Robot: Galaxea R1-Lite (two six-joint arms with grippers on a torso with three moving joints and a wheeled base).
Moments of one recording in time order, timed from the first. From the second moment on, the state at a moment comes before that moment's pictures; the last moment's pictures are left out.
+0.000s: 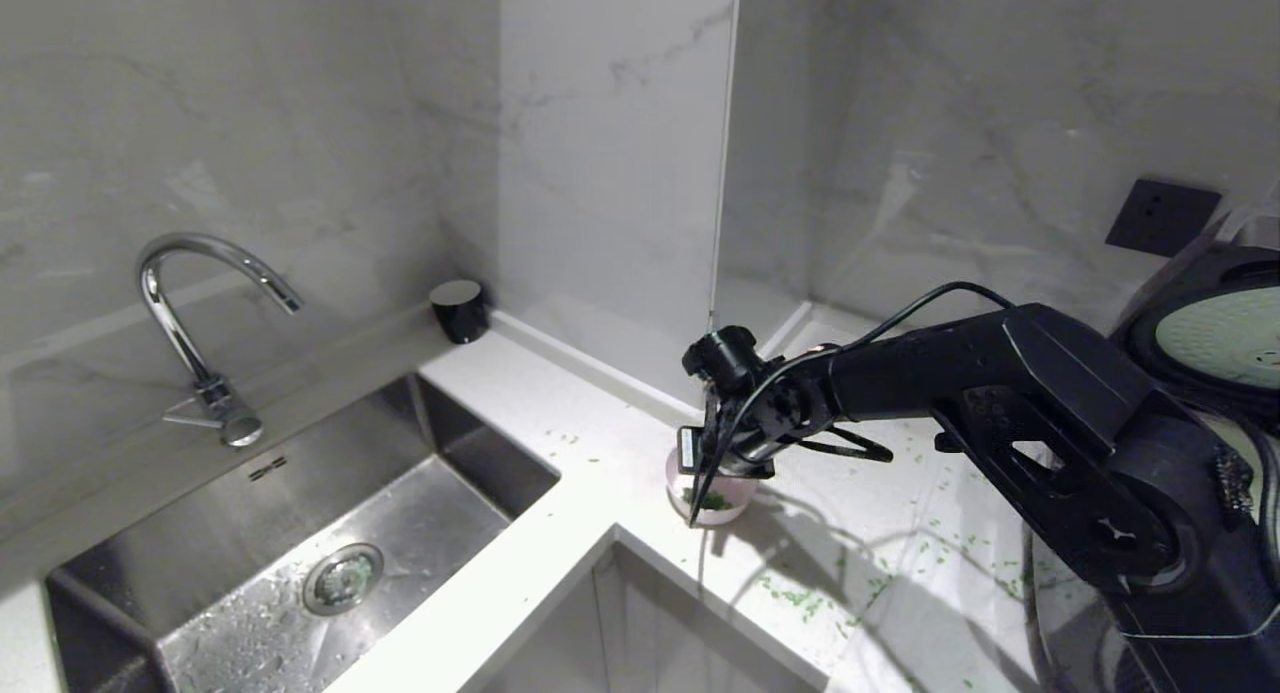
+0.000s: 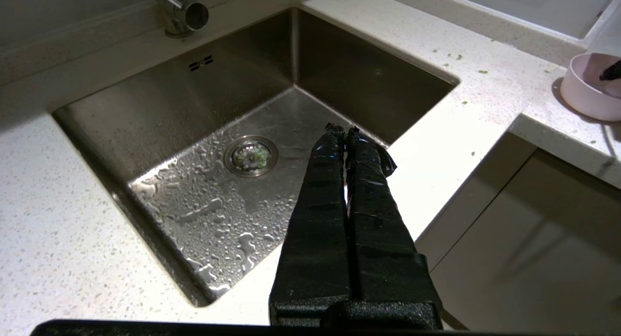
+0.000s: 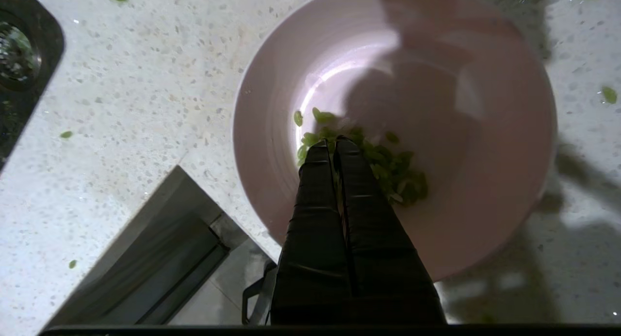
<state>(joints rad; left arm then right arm) 0.00 0.00 -0.08 0.21 0.02 -0.01 0.56 2.47 -1.79 0.31 -0.01 0.48</state>
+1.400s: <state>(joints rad) 0.00 0.00 -0.08 0.21 0.02 -0.01 0.66 2.58 -1.95 0.34 -0.08 0.49</state>
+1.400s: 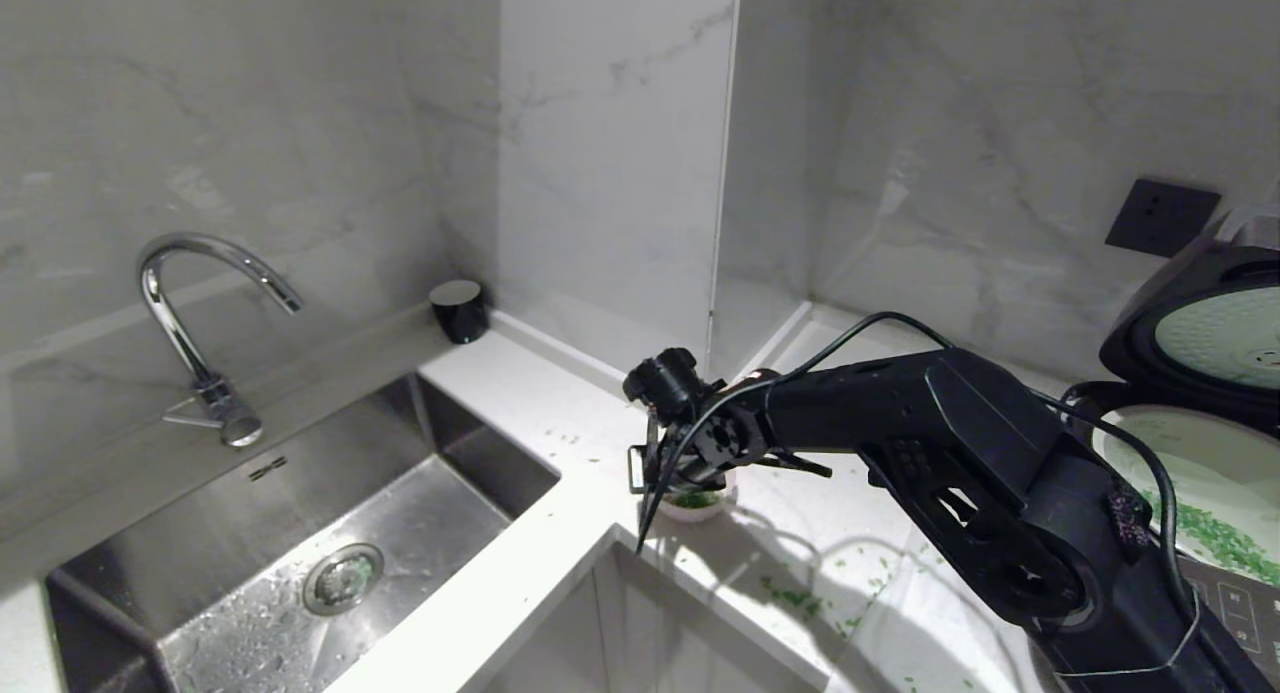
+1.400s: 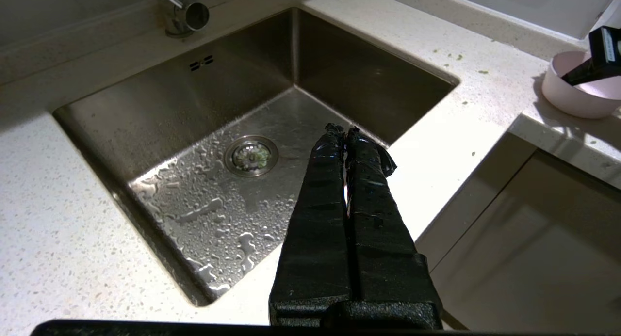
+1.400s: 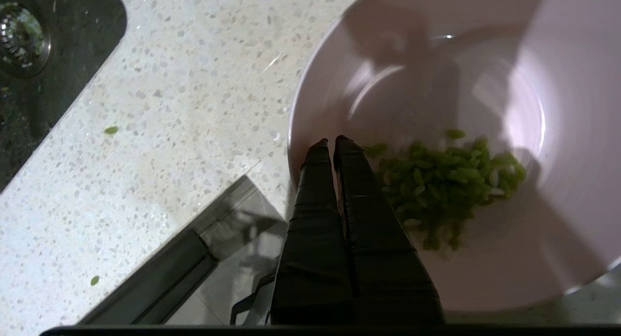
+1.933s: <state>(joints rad) 0.00 0.00 -0.08 0.21 0.02 -0.01 0.68 2.57 -1.95 0.32 -0.05 0.49</state>
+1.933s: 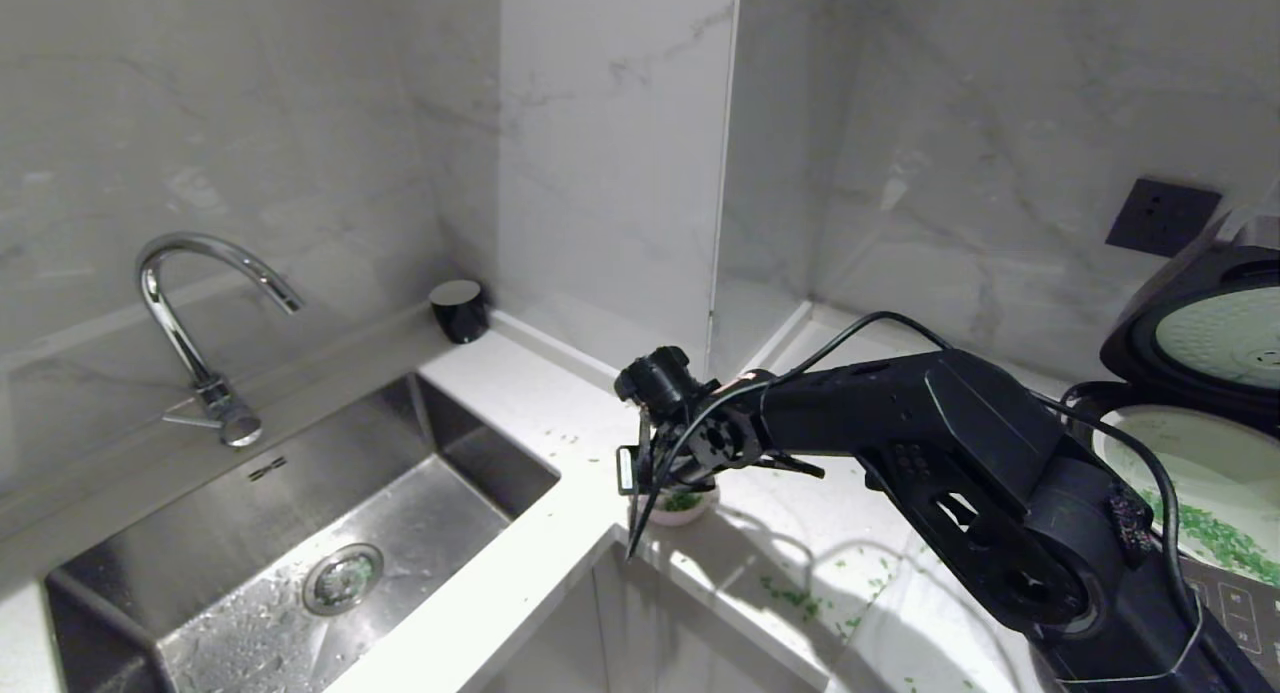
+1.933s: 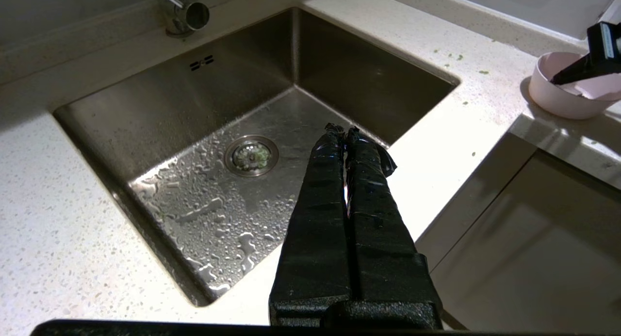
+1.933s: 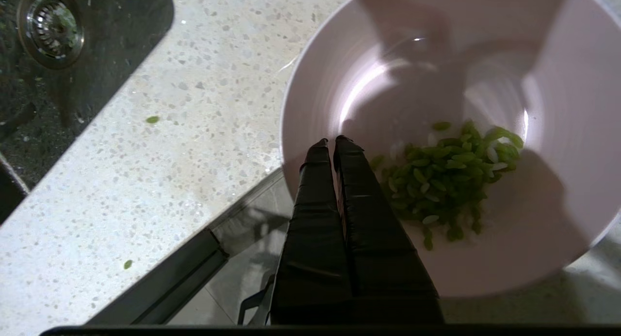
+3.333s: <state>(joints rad) 0.00 0.00 -0.08 0.21 0.02 -0.01 0.61 1.34 -1.14 0.29 -0.33 0.37</state>
